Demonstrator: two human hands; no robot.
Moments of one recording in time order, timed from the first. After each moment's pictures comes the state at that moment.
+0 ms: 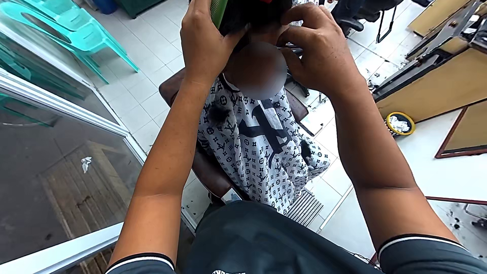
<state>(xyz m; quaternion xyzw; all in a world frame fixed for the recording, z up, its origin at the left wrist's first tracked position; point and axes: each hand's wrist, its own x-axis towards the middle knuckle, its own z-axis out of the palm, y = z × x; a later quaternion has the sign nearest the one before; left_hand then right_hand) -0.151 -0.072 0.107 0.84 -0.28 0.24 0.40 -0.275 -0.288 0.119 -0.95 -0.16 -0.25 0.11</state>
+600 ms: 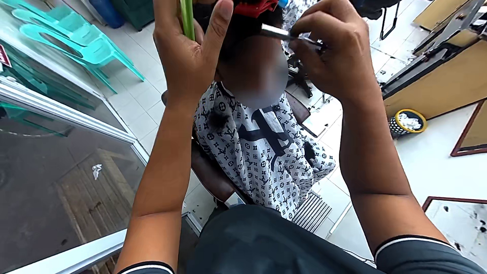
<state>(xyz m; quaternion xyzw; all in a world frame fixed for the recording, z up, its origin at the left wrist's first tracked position) -0.186 -0.051 0.134 0.70 -0.39 0.28 0.52 -0.301 -0.303 0.130 -0.91 -0.16 -0.33 0.19</state>
